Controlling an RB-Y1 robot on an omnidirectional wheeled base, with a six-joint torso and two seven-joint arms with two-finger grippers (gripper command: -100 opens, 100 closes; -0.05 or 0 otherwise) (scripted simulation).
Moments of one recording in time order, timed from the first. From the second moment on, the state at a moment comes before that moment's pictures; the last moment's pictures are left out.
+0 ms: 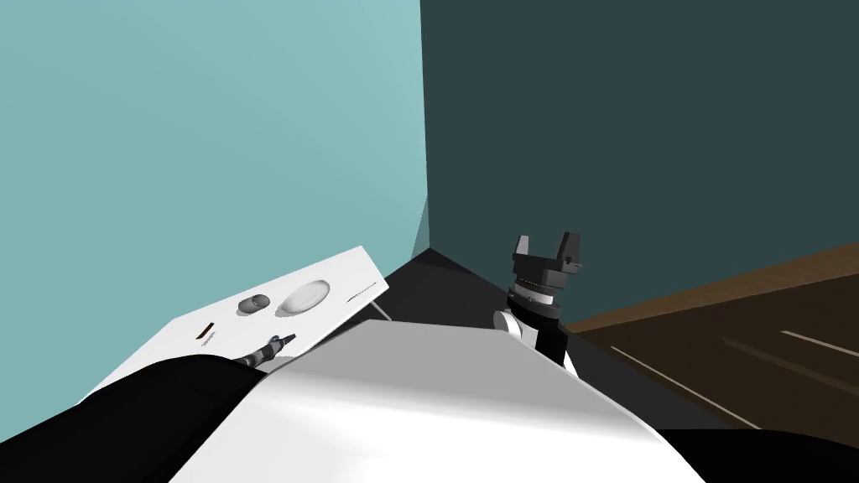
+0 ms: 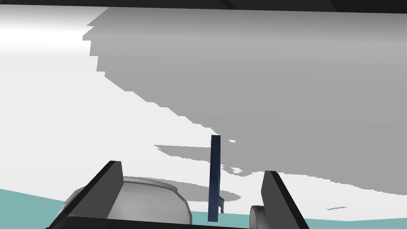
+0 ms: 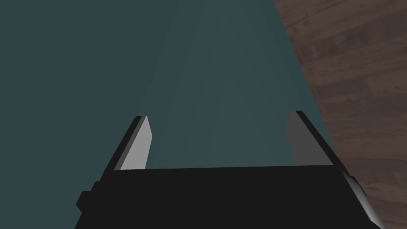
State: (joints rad) left arm 0.54 1.08 -0.14 -0.77 -0.50 -0.28 0.49; right arm 0.51 0.04 0.00 -2.37 -0.07 -0.64 -0.02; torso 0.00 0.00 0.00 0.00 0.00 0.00
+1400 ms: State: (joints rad) left arm 0.45 1.08 -0.23 -0.75 -0.76 -0.16 0.87; right arm 0.51 0.04 0.00 -2.37 -0.07 -0.64 -0.02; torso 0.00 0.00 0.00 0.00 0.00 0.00
